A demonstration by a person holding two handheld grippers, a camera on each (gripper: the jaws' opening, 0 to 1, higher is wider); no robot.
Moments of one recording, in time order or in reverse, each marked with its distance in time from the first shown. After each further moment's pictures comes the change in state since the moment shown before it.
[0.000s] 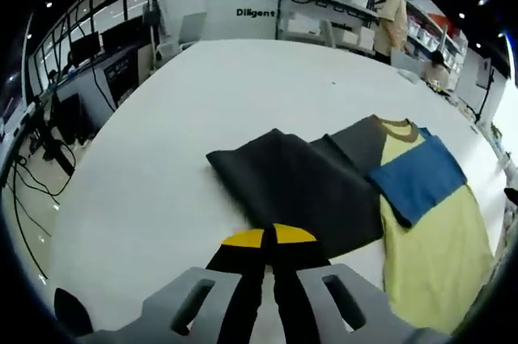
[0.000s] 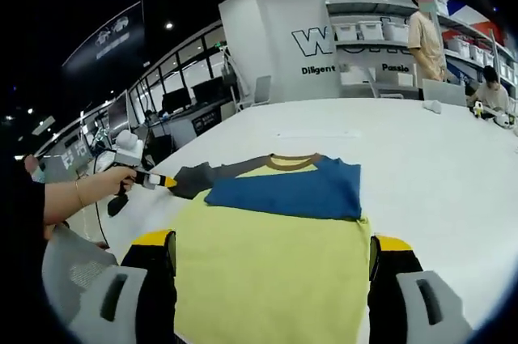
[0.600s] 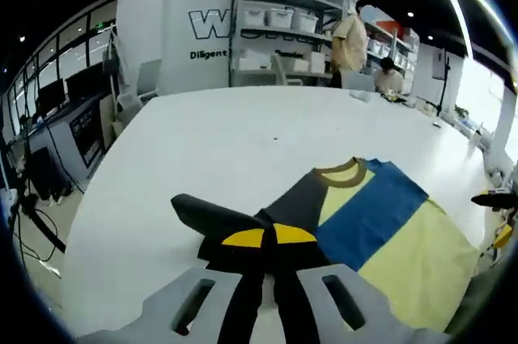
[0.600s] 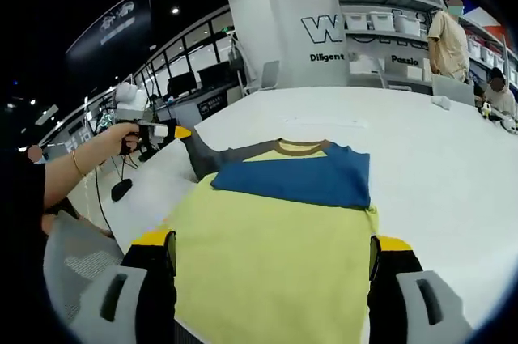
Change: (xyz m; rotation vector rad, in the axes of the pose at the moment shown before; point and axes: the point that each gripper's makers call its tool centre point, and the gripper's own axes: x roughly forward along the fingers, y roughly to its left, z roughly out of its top) left arm -0.021 -0.073 0.089 0.193 -0.192 -0.209; right arm 0.003 0.009 -0.014 -0.025 0.082 0.030
